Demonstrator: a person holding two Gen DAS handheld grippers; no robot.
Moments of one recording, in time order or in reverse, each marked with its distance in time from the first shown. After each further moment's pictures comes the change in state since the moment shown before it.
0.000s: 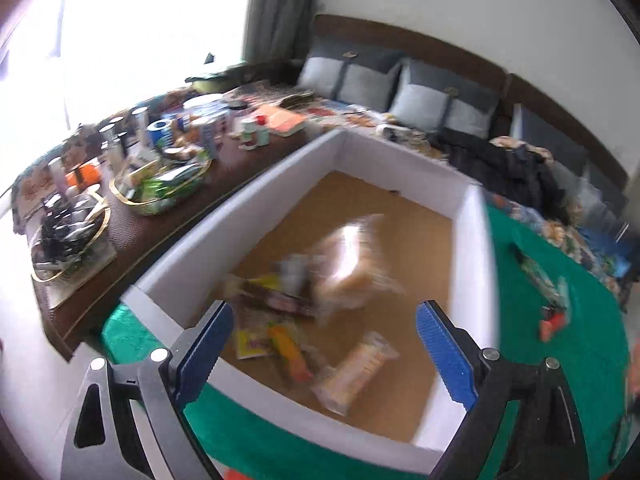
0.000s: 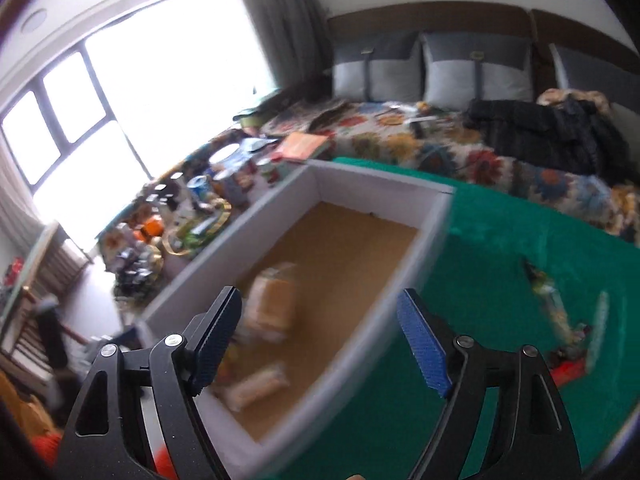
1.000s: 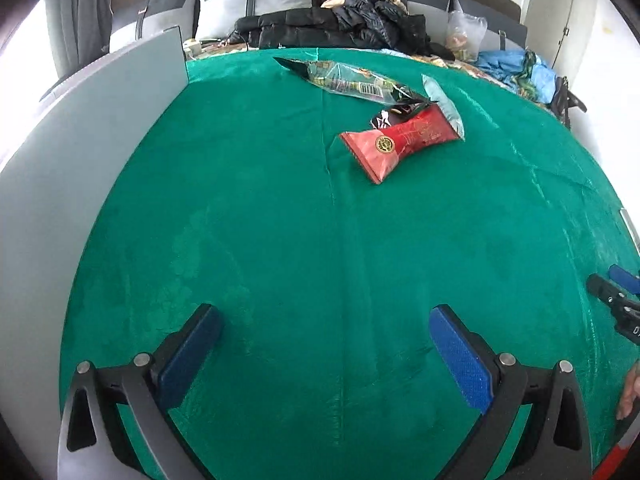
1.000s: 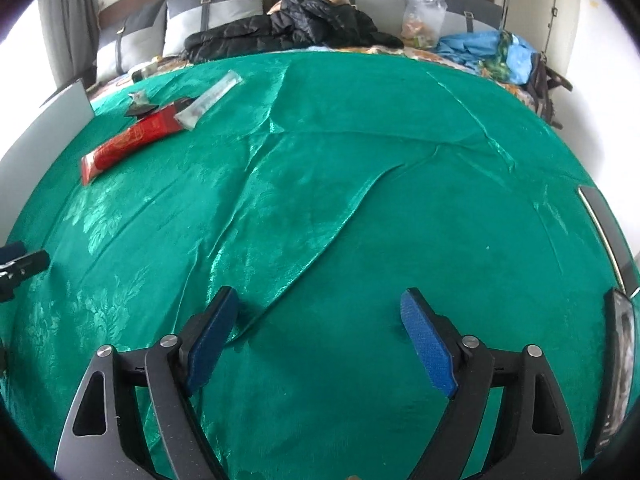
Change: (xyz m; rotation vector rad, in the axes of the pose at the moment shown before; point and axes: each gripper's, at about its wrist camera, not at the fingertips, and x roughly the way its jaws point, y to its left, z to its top) left arm 0.143 -0.311 -0.156 0.441 0.261 -0.223; right arm -0.125 -0.311 -0.300 0.328 0.092 -0.629
